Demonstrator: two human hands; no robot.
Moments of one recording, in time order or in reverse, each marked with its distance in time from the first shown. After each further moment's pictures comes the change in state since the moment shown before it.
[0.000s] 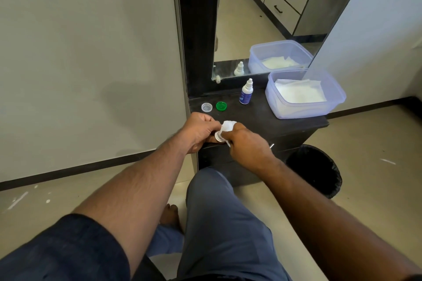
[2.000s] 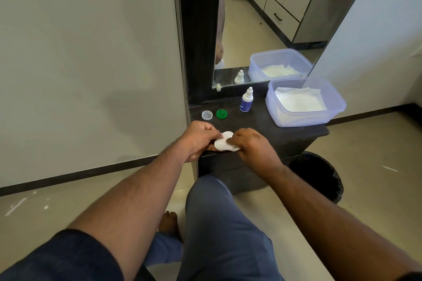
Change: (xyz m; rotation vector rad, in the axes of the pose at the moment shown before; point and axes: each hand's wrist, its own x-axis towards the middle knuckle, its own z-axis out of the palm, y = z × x) left_hand 0.004 -0.002 -0.005 -0.007 -0.081 0.013; right_hand 0.011 0.036 0.005 -0.021 0.286 -0.369
